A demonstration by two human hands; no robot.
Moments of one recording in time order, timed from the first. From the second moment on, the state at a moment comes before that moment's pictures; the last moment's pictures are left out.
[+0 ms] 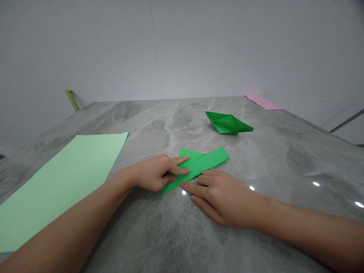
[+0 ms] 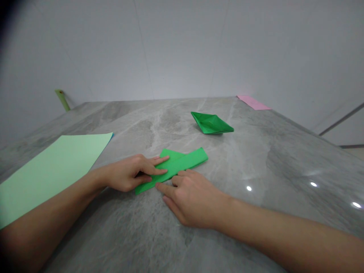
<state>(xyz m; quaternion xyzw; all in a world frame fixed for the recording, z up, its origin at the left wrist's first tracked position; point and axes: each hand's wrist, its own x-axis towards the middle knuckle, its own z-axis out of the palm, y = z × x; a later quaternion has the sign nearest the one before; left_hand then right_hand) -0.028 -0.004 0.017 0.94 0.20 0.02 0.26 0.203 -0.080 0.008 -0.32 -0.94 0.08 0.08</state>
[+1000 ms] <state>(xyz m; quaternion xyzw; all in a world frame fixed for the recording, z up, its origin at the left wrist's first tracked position) -0.011 -0.019 0.029 0.90 0.35 0.12 0.22 0.201 -0.081 0.010 -0.30 -0.95 0.05 0.06</state>
